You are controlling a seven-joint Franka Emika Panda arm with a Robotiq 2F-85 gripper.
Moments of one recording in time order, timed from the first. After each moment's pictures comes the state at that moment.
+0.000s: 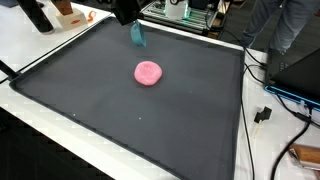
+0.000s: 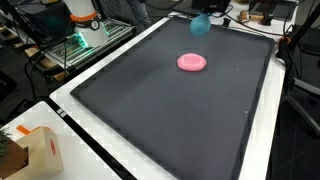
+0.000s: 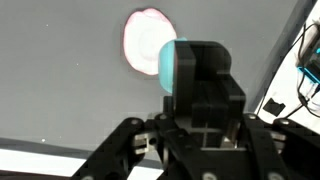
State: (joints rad) arm -0.02 0.32 0.05 -1.59 0.26 1.78 -0.51
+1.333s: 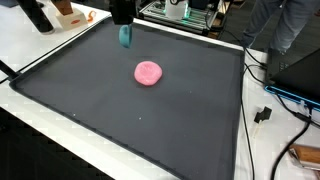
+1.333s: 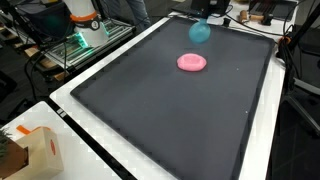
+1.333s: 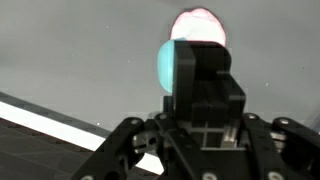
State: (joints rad) arm 0.06 0.22 0.07 -1.75 -0.05 1.99 -0.29
